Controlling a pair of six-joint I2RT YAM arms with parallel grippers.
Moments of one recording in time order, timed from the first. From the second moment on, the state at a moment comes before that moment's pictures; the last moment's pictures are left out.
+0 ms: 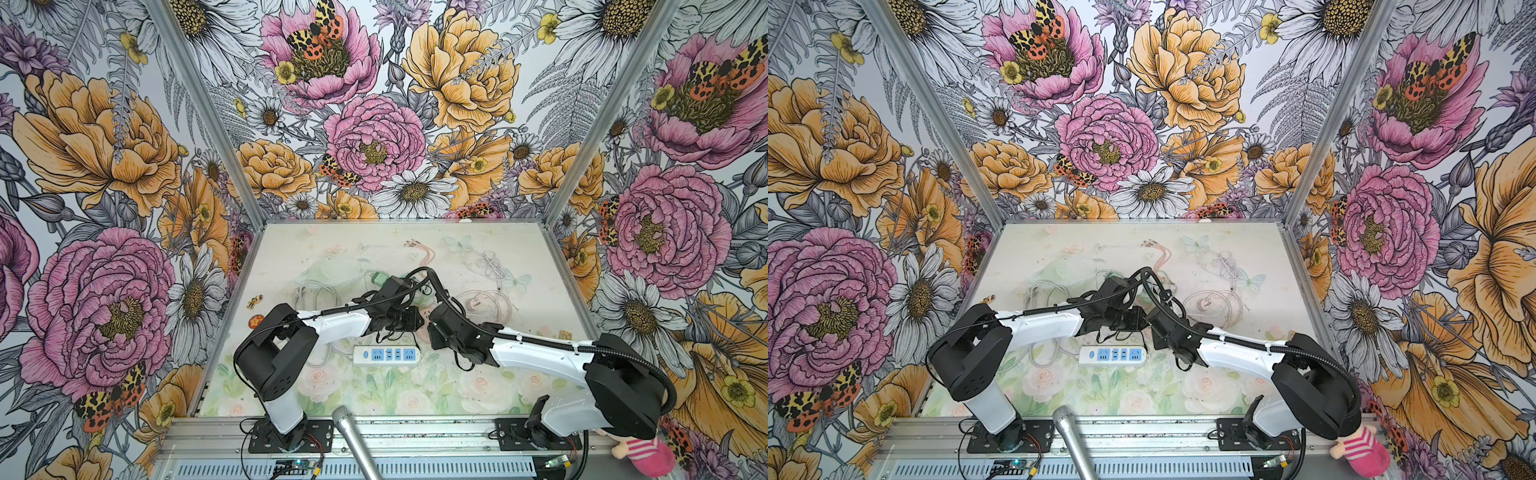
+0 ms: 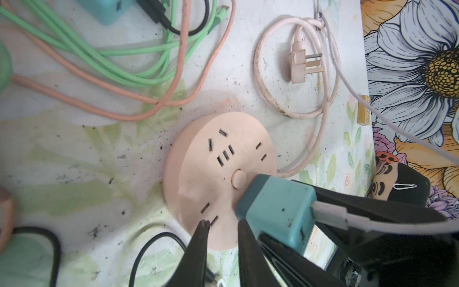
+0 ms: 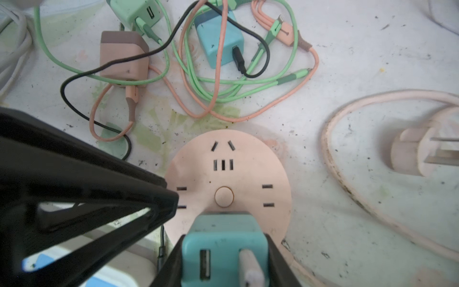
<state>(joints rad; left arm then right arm) -0.76 1.71 0.96 -0.10 0.28 -0.66 0.87 1.44 0.70 -0.25 0.28 0.57</state>
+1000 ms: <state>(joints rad) -0.70 1.82 1.02 -0.09 0.18 -0.67 0.87 1.53 0.83 -0.36 0.26 0.52</state>
